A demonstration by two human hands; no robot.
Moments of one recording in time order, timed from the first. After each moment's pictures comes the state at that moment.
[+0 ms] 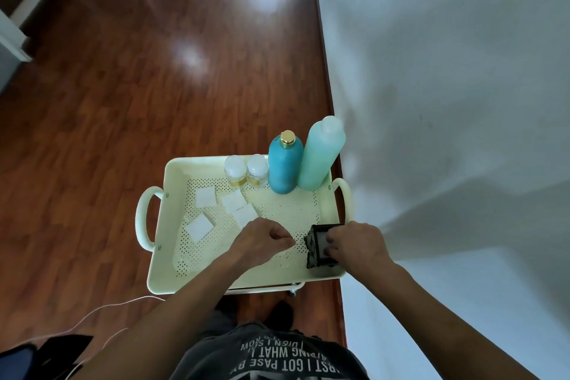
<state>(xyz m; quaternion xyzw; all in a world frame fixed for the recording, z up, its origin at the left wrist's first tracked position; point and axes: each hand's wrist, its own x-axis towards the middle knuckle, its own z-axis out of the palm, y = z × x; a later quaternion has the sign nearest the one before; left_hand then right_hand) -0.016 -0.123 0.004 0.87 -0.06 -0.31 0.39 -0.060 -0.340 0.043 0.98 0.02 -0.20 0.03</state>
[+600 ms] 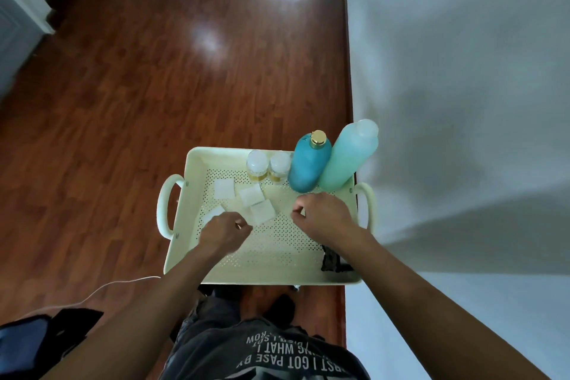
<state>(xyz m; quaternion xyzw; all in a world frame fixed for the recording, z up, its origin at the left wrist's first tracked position) 0.003 -0.030 -0.041 0.93 0.07 -0.25 0.26 0.013 -0.257 0.038 0.97 0.07 -0.18 -0.15</state>
